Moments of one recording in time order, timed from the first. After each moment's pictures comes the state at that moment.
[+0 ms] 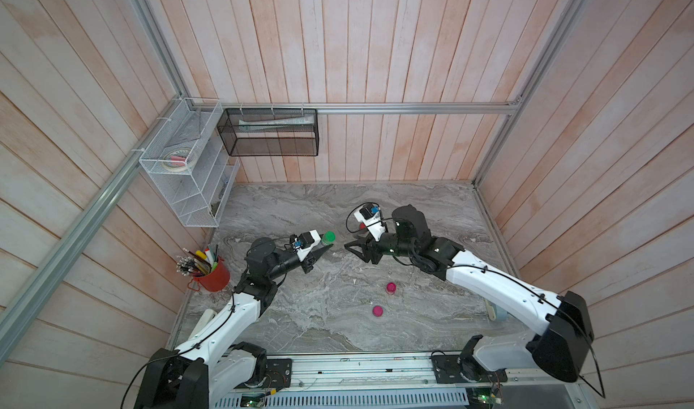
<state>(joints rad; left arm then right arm) -0.30 1.08 0.52 0.49 0.75 0.35 0.79 1.33 1.10 -0.19 -0.36 0.08</state>
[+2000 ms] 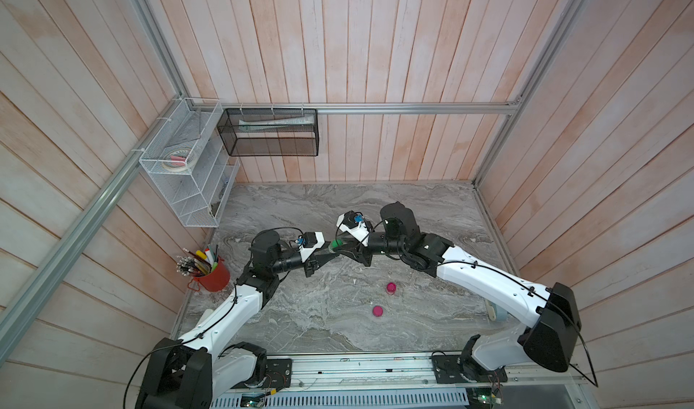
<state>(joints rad) -0.30 1.13 0.58 0.40 0.97 0.33 0.85 1.44 1.22 -0.20 -0.47 -0.21</state>
